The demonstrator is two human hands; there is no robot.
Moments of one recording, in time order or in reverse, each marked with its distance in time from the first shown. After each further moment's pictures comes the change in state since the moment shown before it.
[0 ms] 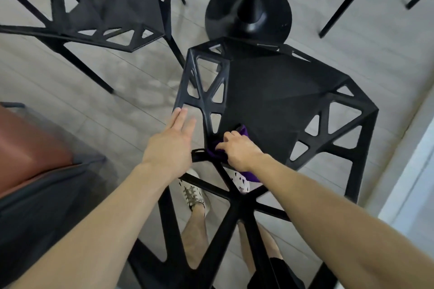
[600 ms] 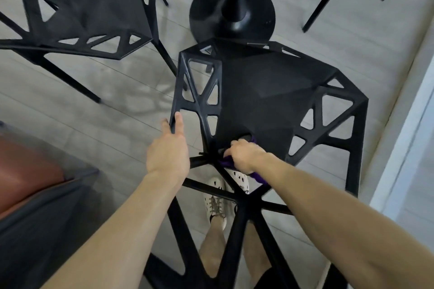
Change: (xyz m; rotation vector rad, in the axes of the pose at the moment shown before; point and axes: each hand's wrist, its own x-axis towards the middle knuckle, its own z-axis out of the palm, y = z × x) left_hand 0.003 0.006 -0.006 -0.101 0.006 -0.209; right_hand -0.003 0.002 -0.003 0.006 -0.179 0.141
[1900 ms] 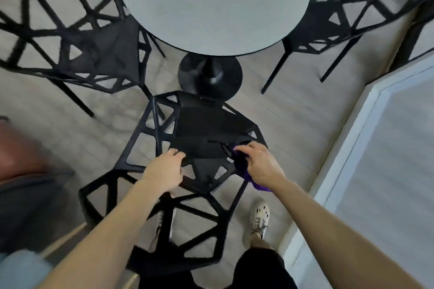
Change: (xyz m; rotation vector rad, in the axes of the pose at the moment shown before) left_hand -0.116 0.148 -0.087 -0.174 -0.035 0.195; right_hand -0.285 0.174 -0.135 0.285 0.482 -0.022
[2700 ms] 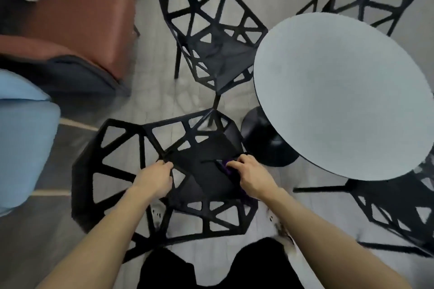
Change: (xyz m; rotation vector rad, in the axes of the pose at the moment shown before) left_hand -0.008 0.065 0.036 -0.660 0.136 -0.779; right_hand 0.203 -0.048 -0.104 -0.642 -0.443 -0.864
